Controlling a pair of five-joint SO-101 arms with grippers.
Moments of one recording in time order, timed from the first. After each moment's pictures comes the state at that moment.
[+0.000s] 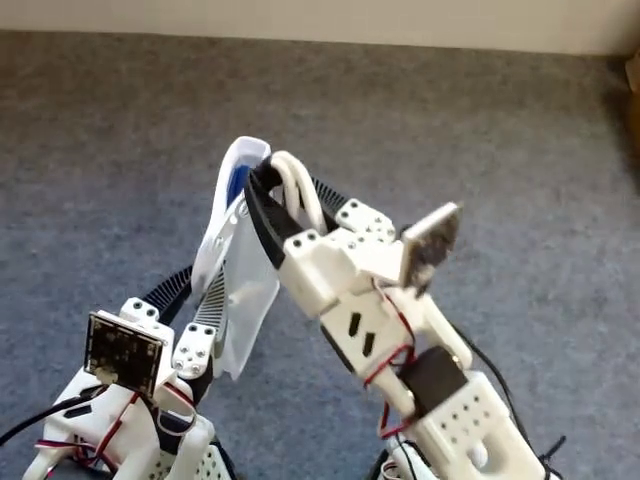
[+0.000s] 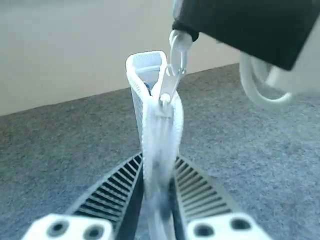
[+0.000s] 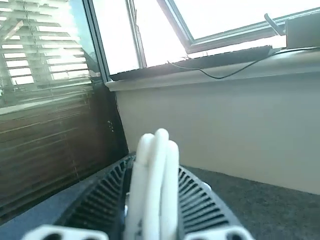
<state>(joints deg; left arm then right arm) 13.1 -103.9 57.0 74.2 3.0 -37.1 -63.4 56.5 3.7 -11.6</state>
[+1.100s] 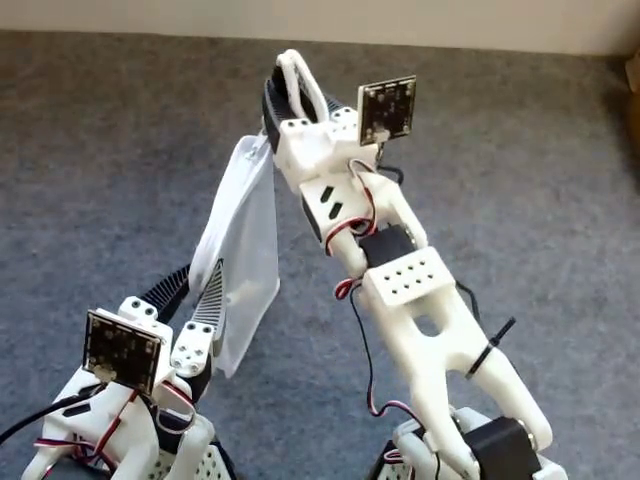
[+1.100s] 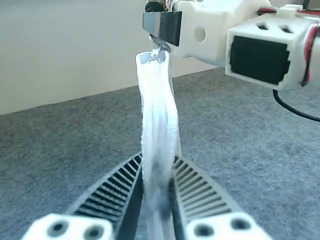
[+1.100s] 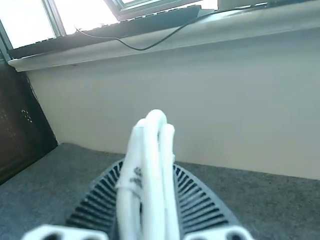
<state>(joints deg) 13.1 -103.9 57.0 74.5 2.9 -24.7 -20.0 33.4 -6.0 -11.6</state>
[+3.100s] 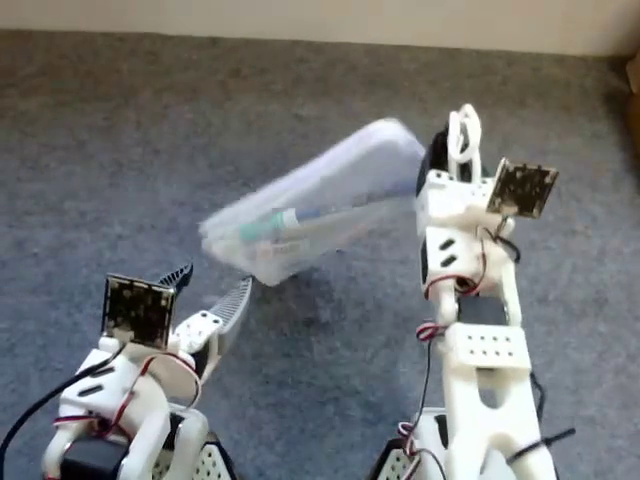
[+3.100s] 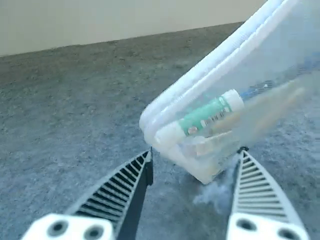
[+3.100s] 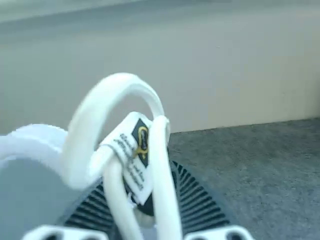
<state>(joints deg) 4.7 -103.9 64.7 74.2 3.1 -1.3 -48.5 65.9 -6.2 -5.9</state>
